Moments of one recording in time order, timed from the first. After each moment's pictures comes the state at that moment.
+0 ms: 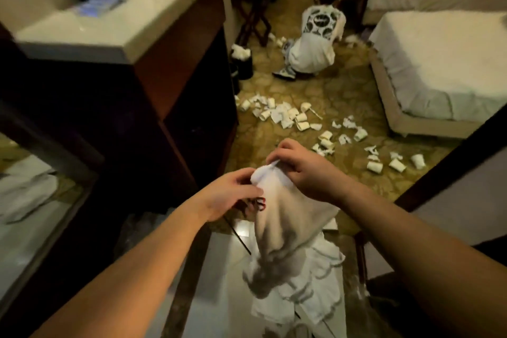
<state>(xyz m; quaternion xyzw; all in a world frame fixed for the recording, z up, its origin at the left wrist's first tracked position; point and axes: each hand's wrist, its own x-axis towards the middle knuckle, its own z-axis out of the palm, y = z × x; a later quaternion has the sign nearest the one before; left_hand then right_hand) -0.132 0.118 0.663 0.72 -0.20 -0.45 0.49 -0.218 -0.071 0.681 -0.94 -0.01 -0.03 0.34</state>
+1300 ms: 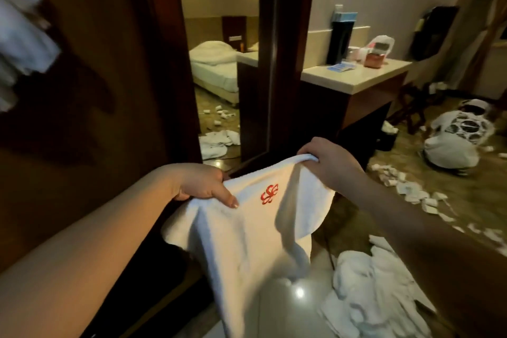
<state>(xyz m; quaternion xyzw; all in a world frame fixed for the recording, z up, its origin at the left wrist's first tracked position) -0.535 0.626 0.836 0.87 0.00 -0.31 0.37 -0.485 0.352 0.821 -0.95 -0.19 -0.14 0.18</state>
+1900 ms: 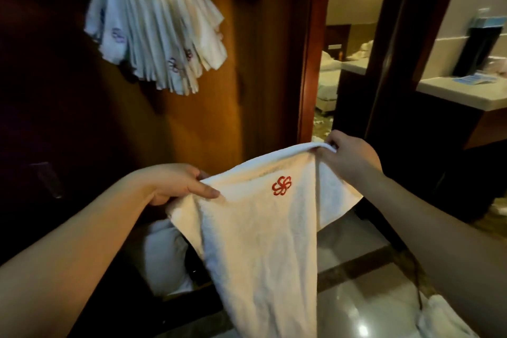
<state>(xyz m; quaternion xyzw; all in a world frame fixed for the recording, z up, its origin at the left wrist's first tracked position) -0.788 0.814 0.858 0.83 0.25 -0.17 0.47 -0.591 0.529 0.838 -0.93 -0.24 -0.15 0.25</state>
